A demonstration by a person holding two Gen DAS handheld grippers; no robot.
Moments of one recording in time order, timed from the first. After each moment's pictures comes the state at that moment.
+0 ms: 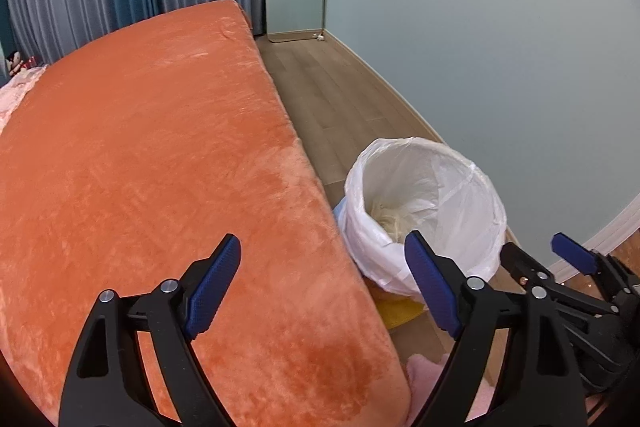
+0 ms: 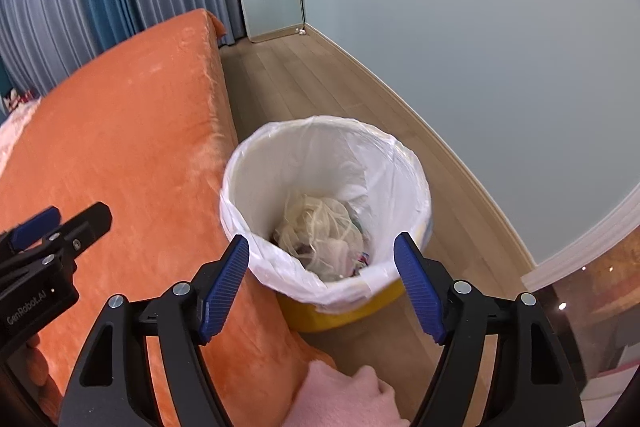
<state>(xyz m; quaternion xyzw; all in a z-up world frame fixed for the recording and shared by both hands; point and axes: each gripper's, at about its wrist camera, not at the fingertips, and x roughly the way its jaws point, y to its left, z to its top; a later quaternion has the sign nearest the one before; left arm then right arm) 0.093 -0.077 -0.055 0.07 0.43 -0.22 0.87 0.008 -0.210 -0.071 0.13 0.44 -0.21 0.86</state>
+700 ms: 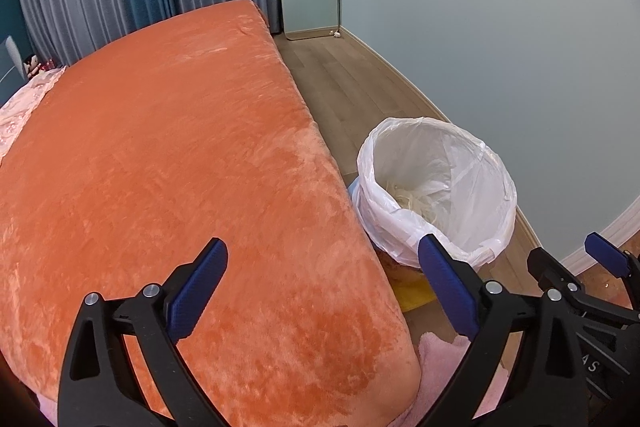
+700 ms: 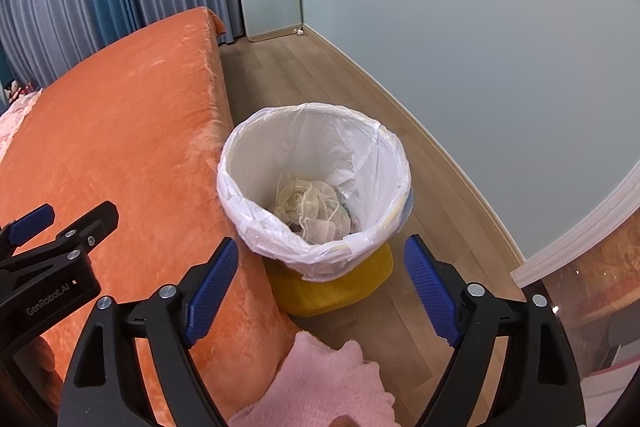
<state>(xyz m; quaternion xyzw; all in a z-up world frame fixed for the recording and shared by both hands) 0.056 -0.070 -0.061 0.09 0.43 -0.19 0.88 -0.031 -0.202 -0.063 0.12 0.44 -0.21 0.86</state>
